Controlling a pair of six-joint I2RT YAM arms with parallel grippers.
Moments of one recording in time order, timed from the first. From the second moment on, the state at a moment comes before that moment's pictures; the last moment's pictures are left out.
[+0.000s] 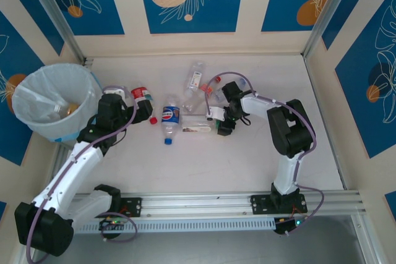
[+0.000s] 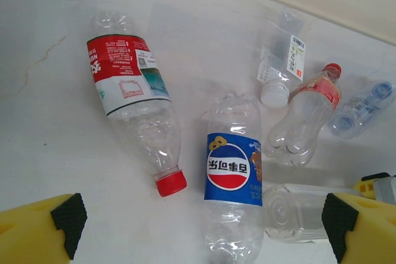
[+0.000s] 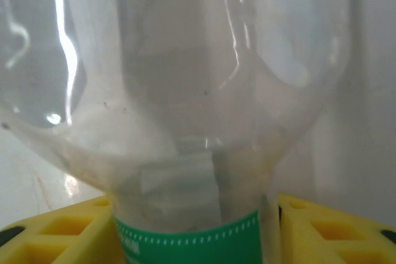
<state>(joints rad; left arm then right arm) -0.29 0.97 0.80 -0.42 -0.02 -0.48 0.42 1.90 1.19 -0.63 -0.30 -1.02</state>
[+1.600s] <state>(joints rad) -0.37 1.01 0.77 -0.21 0.30 -0.75 0.73 1.57 1.01 -0.32 -0.27 -0.33</state>
